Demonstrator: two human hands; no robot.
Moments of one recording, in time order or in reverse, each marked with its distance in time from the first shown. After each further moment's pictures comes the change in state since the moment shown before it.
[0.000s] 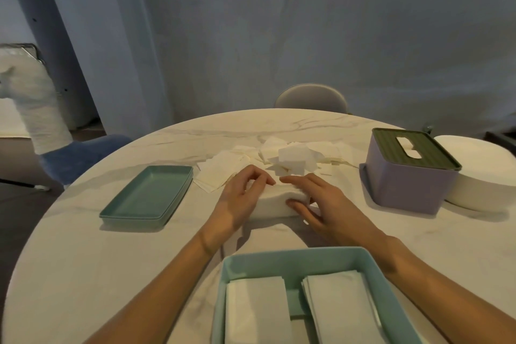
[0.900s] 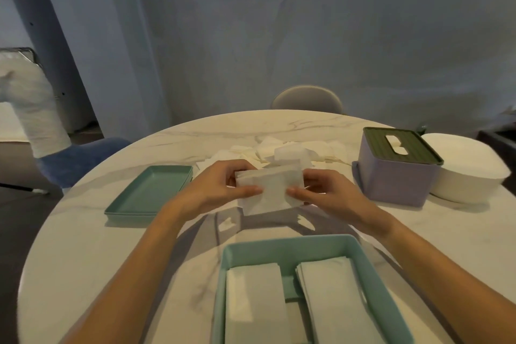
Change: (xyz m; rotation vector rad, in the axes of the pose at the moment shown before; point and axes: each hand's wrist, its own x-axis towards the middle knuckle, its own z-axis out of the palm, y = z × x) left_hand -0.006 0.028 -0.058 0.158 -0.278 -0.036; right_hand 0.003 -0.010 -0.025 0.451 -0.026 0.253
